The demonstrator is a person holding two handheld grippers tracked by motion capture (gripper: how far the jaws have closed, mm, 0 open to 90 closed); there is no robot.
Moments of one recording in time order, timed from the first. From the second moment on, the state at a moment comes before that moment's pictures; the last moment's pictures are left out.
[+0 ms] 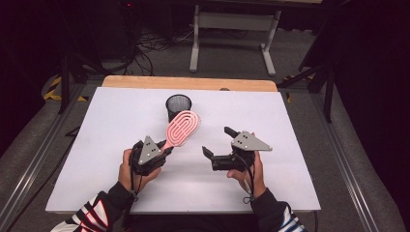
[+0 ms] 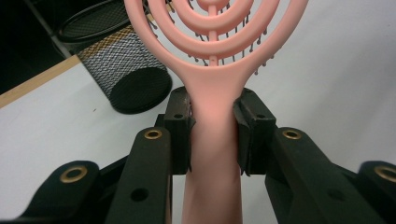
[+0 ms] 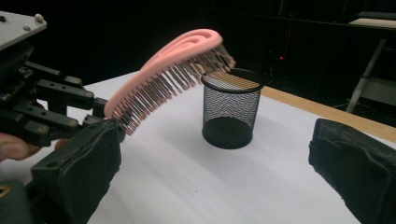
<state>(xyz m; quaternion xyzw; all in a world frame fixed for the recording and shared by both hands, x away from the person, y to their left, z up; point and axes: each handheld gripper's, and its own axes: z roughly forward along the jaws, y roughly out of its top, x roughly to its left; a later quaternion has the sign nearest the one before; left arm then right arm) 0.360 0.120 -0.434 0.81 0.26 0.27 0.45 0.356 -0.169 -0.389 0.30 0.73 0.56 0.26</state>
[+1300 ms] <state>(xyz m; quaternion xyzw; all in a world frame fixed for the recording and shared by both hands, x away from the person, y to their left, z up) 0.347 0.058 -0.446 0.81 0.23 0.30 0.45 0.364 -0.152 -0.400 0.41 0.63 0.65 0.11</state>
